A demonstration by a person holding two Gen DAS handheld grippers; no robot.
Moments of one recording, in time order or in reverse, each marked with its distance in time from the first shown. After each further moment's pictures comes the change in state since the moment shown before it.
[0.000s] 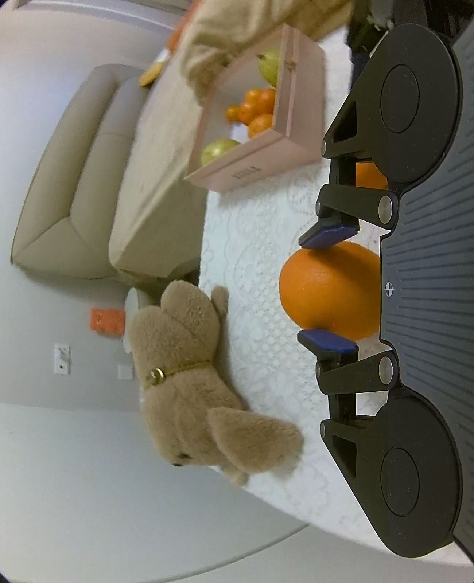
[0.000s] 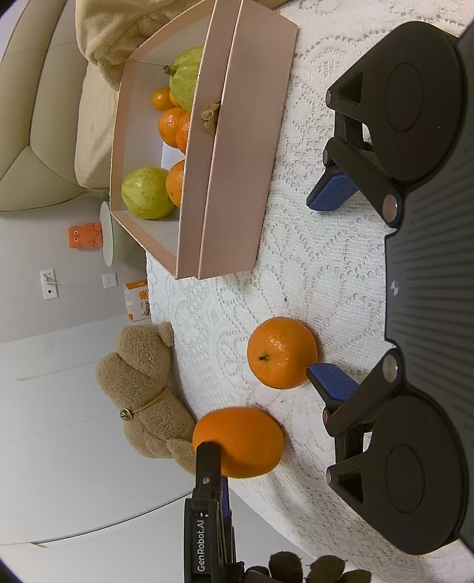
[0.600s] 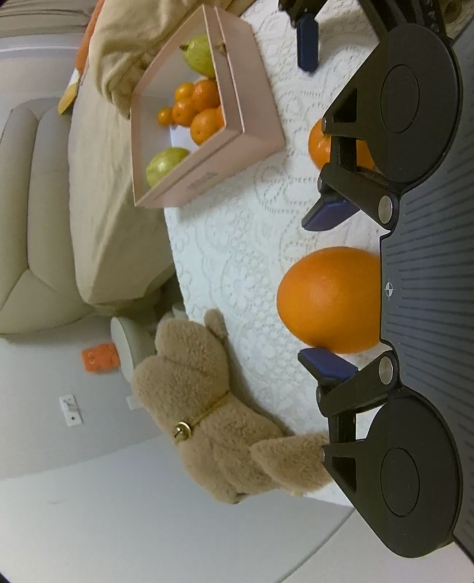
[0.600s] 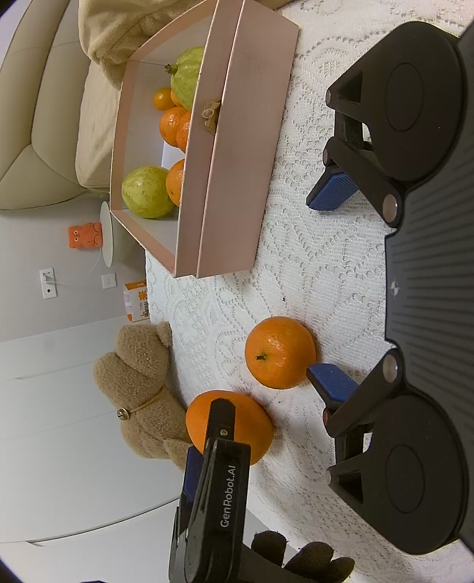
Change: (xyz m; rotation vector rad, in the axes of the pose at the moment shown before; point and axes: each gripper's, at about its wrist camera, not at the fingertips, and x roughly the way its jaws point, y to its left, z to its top) left arm 0.032 -0.033 0.012 0.283 0.093 0.059; right arm 0.001 0.001 -0.002 -0.005 -0.001 -0.004
